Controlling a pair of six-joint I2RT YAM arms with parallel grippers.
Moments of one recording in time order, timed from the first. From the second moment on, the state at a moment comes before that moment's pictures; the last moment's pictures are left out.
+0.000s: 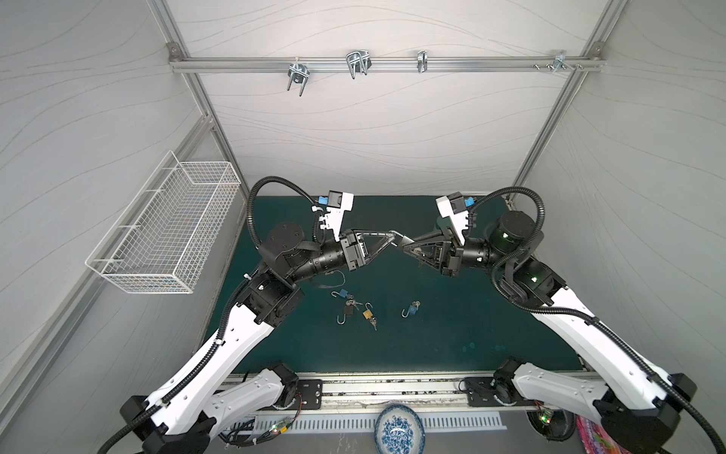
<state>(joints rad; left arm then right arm) -0.62 0.97 1.14 -0.05 0.62 -0.85 0.70 1.05 1.17 -0.04 -0.88 0.53</state>
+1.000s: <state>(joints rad) -0.62 0.97 1.16 -0.05 0.62 -0.81 0.68 1.04 1.20 -0.10 -0.93 0.61</state>
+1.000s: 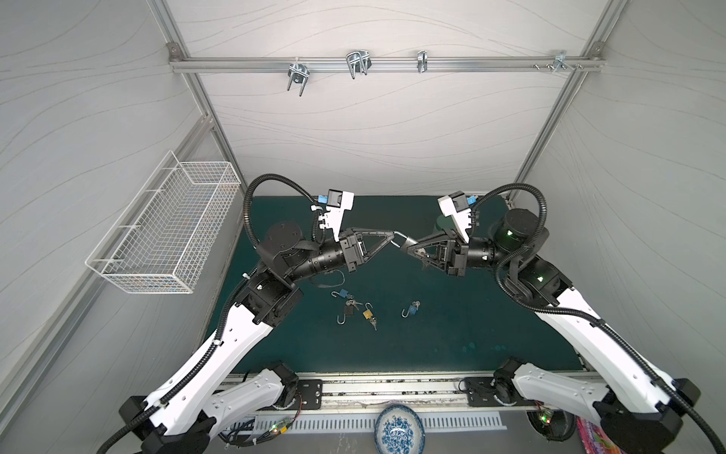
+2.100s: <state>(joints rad) -0.65 0.99 1.13 0.06 0.61 -0.79 0.67 1.06 1.21 -0.03 -0.93 0.68</state>
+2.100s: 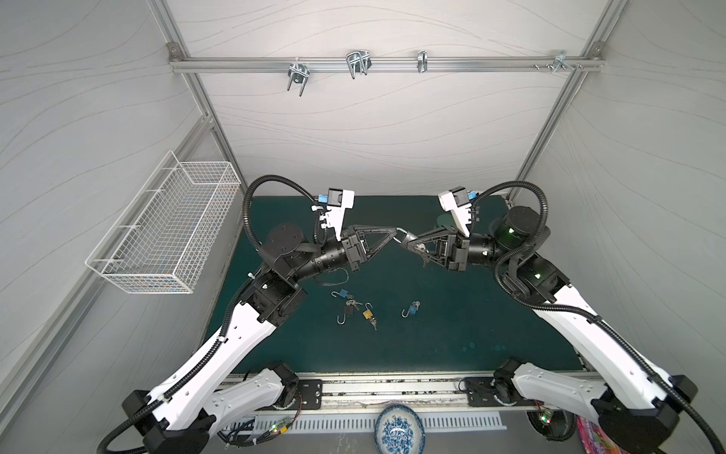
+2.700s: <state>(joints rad) -0.69 0.97 1.11 0.08 0.53 -0.75 0.67 1.13 1.31 -0.07 -0.98 0.66</state>
